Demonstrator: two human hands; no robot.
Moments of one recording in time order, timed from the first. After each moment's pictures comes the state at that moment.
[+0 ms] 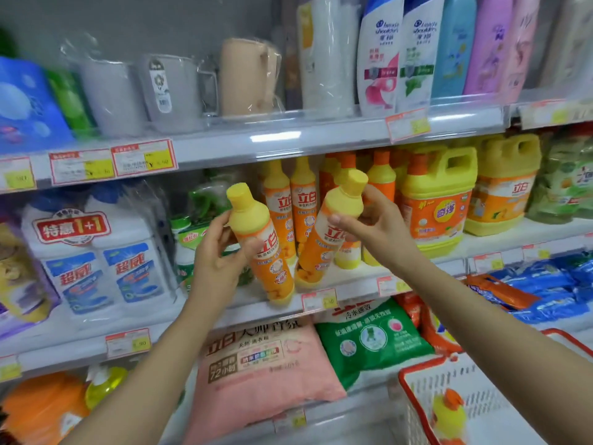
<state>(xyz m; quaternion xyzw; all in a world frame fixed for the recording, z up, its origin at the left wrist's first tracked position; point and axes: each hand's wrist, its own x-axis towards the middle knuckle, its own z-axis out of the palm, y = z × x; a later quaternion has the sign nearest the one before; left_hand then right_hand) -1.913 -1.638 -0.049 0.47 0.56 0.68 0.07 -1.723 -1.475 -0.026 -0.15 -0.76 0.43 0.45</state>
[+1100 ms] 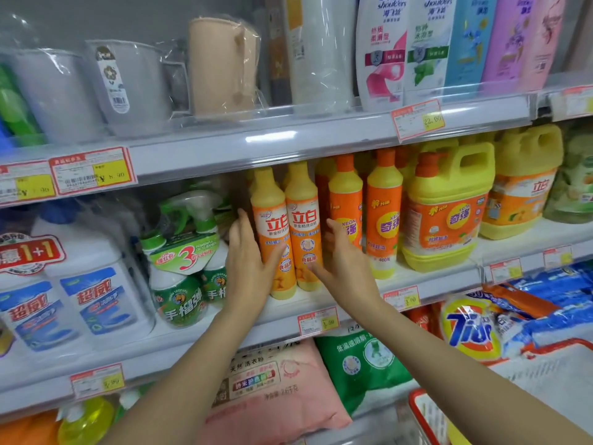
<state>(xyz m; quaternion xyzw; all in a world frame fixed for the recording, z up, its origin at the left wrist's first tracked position) -1.927 -1.540 -0.070 0.45 0.75 0.47 -0.10 -1.795 -1.440 -0.097 -0.29 -0.84 0.23 0.41</state>
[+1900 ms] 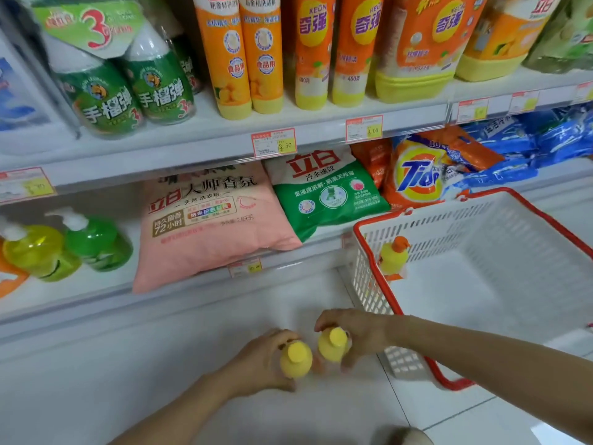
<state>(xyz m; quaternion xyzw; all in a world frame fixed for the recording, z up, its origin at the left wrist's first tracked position) -1.794 -1.726 -0.400 0.59 0.65 0.22 0.43 -1.604 -1.553 -0.339 -0.20 -0.87 0.38 -0.24</state>
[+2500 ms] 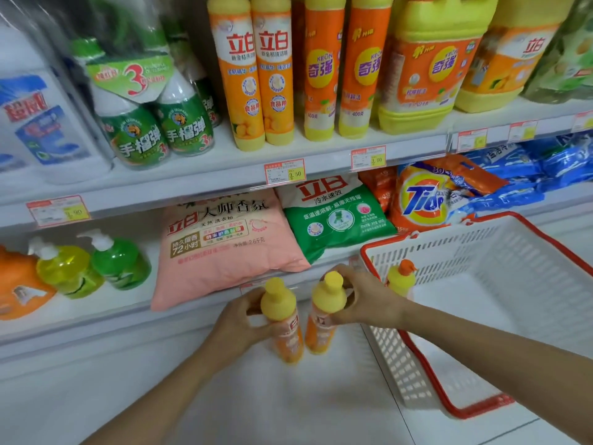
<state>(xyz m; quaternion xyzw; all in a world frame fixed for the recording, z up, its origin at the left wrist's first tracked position) -1.826 -1.710 -0.302 0.45 0.69 0.45 0.36 -1.623 -1.534 -0.272 -0.26 -0.86 0.43 0.05</state>
